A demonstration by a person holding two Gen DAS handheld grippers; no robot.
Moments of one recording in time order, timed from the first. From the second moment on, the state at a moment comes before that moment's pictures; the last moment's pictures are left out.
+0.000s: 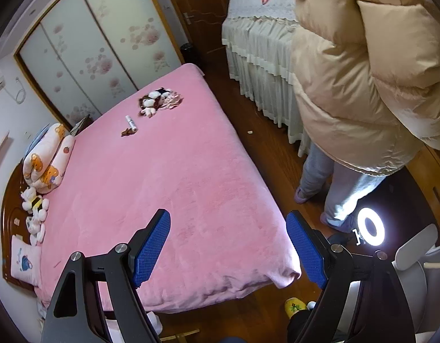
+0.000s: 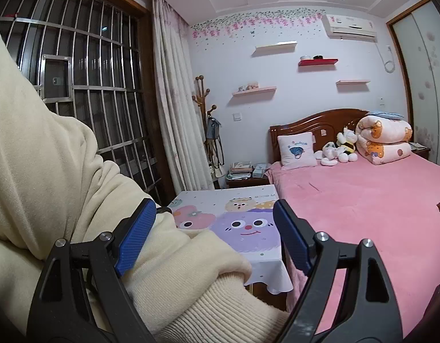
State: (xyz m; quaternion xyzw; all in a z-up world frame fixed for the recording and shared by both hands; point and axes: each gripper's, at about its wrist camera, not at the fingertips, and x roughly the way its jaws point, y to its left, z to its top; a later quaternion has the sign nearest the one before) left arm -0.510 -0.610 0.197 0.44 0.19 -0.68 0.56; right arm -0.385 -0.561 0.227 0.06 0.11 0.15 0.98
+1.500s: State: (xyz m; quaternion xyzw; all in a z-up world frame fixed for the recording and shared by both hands) left arm -0.023 0.032 0.287 0.02 0.26 -0.18 0.95; right arm -0.180 0.093 0.196 -0.22 0.20 0.61 0.73
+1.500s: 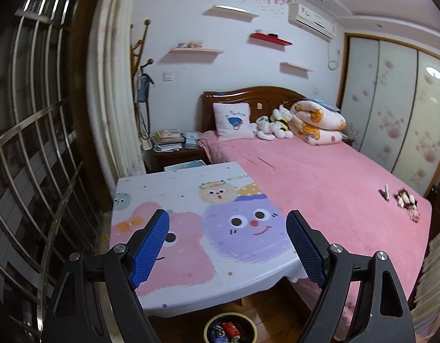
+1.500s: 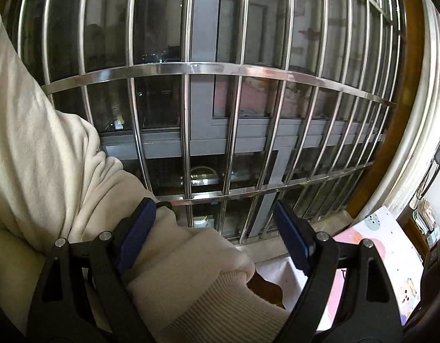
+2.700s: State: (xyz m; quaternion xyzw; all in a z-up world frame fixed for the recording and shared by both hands) left arm 0.031 -0.037 0.253 -0.02 0.31 -0.08 0.95; right arm -0.162 -0.005 0.192 -0.18 0.22 0.70 0.65
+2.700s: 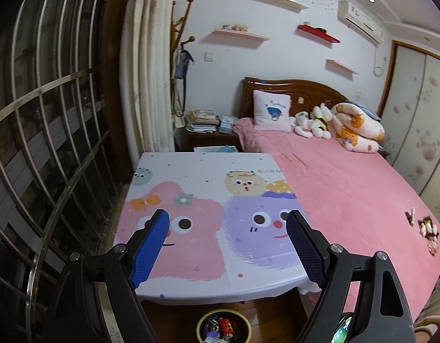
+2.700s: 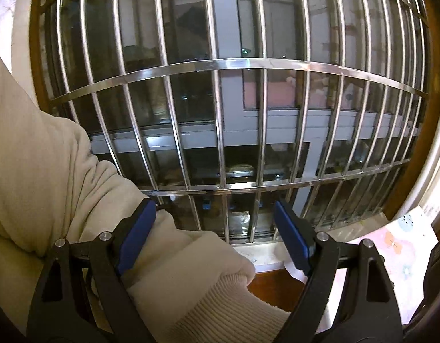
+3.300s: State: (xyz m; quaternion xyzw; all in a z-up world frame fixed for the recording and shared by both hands) left arm 0.035 -0.015 0.252 -0.04 0.31 -0.05 0.95; right arm -0.158 0.000 0.191 -0.18 0.21 0.72 0.63
